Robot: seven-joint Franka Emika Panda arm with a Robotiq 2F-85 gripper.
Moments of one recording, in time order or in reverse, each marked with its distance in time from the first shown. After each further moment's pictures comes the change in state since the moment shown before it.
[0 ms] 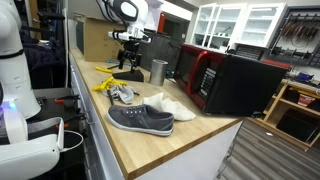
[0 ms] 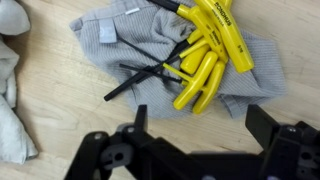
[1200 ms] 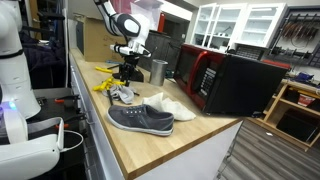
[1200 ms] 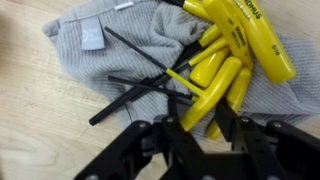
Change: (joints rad) arm -0.032 0.157 0.010 0.010 -0.006 0.073 0.022
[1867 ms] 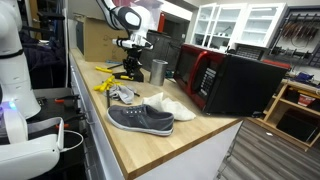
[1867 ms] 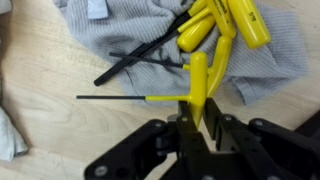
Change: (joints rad) arm 0.001 -0.046 0.027 0.036 0.005 0.000 0.018
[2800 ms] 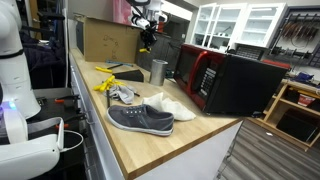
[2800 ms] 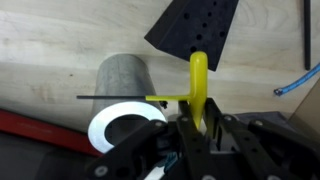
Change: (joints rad) arm 0.021 -0.031 0.000 0.278 0.472 0.035 -0.178
